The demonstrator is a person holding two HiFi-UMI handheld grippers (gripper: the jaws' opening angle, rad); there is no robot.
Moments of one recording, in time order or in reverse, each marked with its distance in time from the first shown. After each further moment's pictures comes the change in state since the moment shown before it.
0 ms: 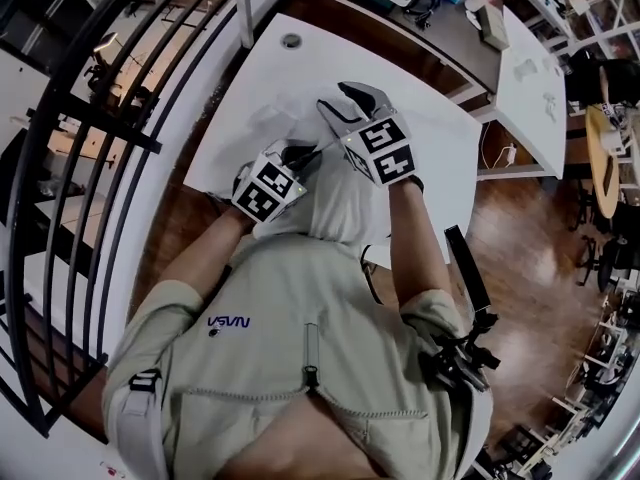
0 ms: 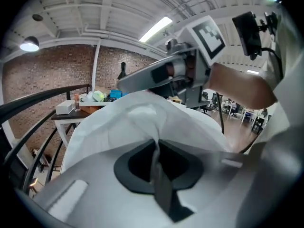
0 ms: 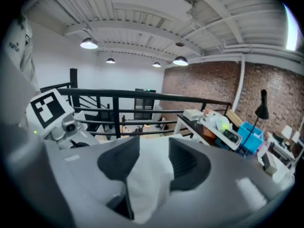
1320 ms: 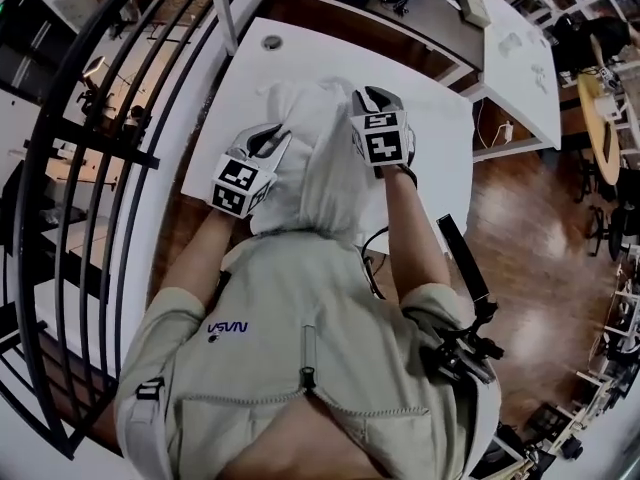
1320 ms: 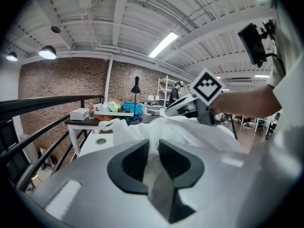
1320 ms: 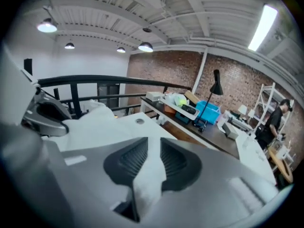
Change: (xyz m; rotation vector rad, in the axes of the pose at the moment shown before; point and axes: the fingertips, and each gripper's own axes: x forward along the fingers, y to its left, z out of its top) left arm -0.024 0.056 -0.001 -0.028 -0.191 0.144; right arm -0.024 -0.081 -0.094 0.182 0.175 -0.418
